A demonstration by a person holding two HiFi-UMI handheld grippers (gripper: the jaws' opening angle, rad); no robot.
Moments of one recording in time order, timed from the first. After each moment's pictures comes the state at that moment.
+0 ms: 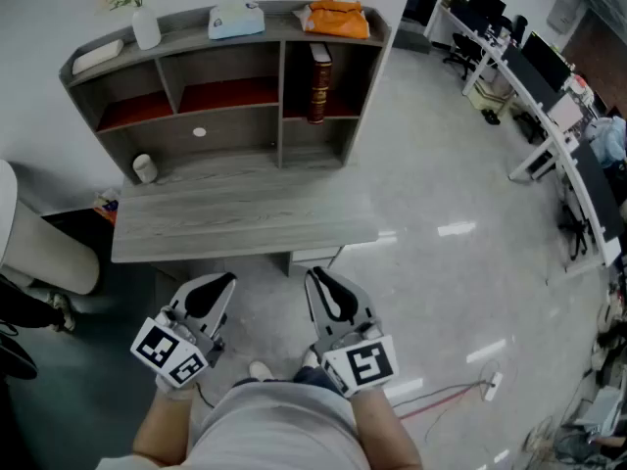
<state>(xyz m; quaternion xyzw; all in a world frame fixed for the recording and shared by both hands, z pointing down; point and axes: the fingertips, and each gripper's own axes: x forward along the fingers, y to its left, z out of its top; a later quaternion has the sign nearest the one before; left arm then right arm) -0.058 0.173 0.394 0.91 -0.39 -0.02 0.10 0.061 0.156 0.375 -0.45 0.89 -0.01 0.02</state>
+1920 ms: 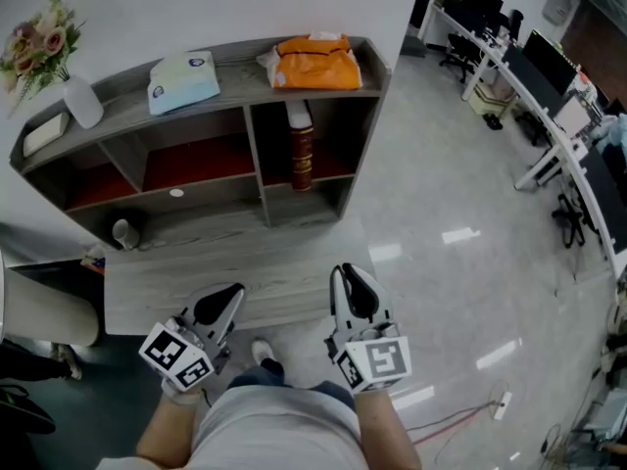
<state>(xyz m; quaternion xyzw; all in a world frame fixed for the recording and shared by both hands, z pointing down) -0.016 -0.058 0.412 0.92 -0.36 -0.01 0.13 0.144 -0.088 0.394 -0.55 0.84 -0.06 0.03</state>
